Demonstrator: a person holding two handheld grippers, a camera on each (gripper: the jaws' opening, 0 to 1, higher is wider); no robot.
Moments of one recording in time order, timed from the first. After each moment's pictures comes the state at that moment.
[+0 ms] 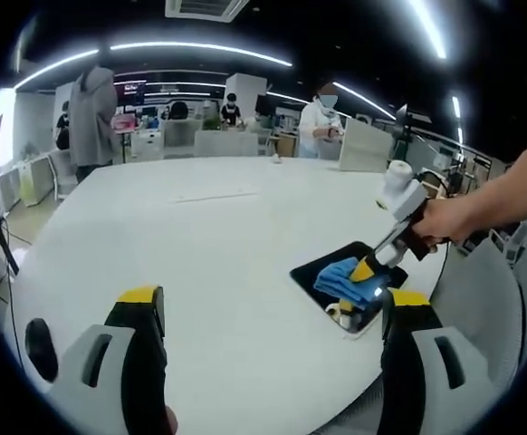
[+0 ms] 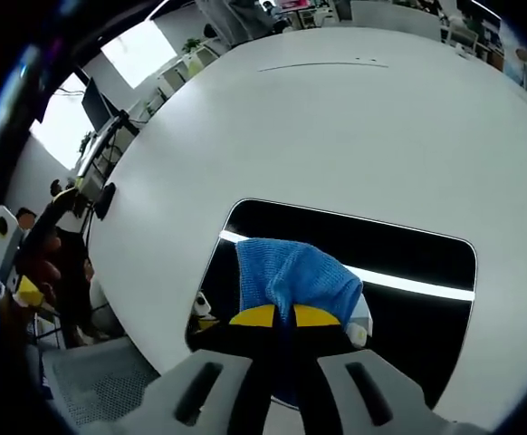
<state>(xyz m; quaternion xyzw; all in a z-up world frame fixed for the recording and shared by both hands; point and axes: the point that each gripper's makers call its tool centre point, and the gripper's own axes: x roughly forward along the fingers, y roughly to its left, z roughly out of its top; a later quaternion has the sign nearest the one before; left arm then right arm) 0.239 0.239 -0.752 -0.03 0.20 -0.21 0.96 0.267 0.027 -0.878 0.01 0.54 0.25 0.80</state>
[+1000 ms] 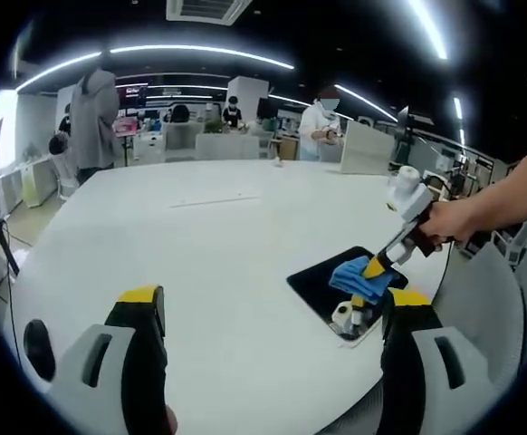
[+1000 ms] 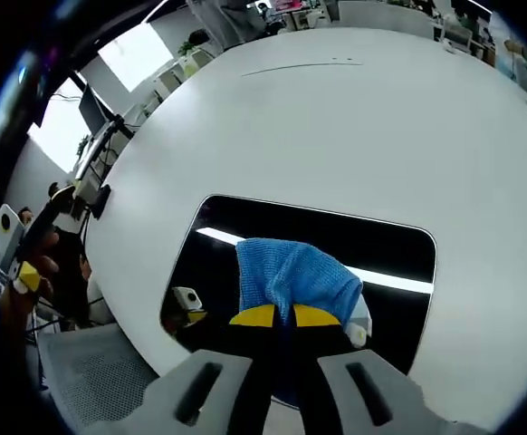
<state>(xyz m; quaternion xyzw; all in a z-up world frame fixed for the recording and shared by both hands) 0.239 0.228 -0.750 -0.03 0.20 -0.21 0.96 0.269 -0.019 -0.879 0.01 0.54 0.24 0.81</state>
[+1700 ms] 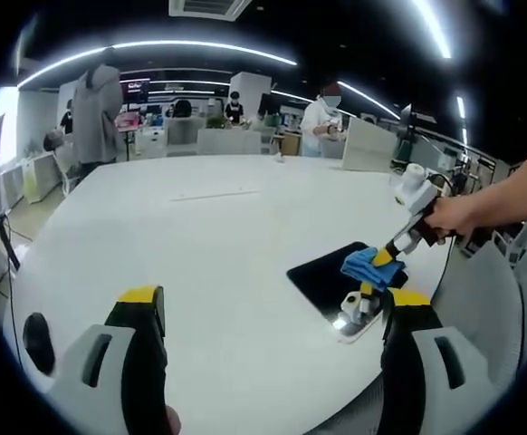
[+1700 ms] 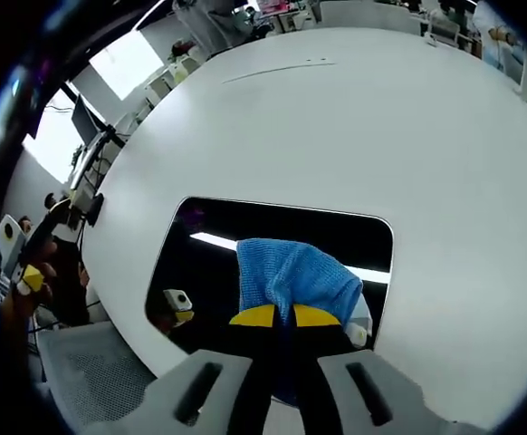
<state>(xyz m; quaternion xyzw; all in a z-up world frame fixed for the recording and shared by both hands) 0.234 0.229 -0.755 -0.03 0.21 -0.20 0.96 0.270 -0.054 -0.878 0.03 0.54 0.22 0.81</state>
